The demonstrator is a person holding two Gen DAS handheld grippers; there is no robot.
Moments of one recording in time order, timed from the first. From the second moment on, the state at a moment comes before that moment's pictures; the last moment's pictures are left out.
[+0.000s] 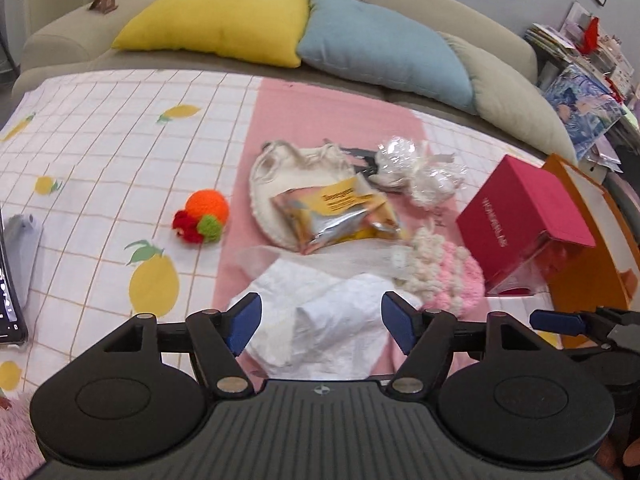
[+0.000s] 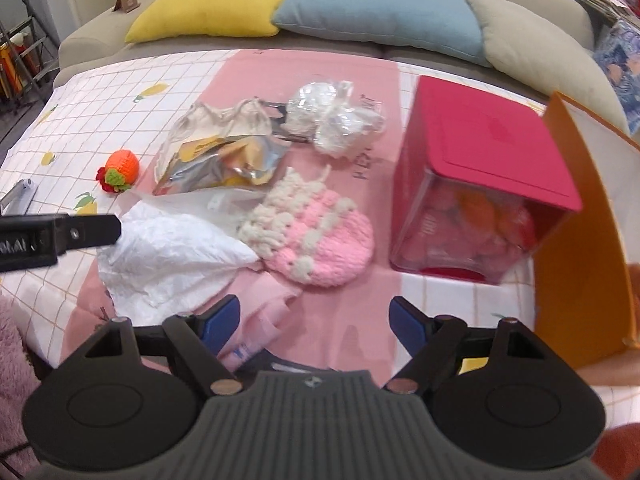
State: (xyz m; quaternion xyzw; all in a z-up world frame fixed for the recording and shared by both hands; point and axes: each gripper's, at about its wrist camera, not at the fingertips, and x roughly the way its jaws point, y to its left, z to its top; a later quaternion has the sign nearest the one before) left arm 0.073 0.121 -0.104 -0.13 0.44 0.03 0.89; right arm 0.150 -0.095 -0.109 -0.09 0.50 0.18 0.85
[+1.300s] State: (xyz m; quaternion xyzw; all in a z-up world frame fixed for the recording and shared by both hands) left arm 0.091 0.082 -0.161 0.00 0.47 -0.02 0.88; right arm 0.154 -0.059 -0.165 -0.12 0.51 0.26 0.81
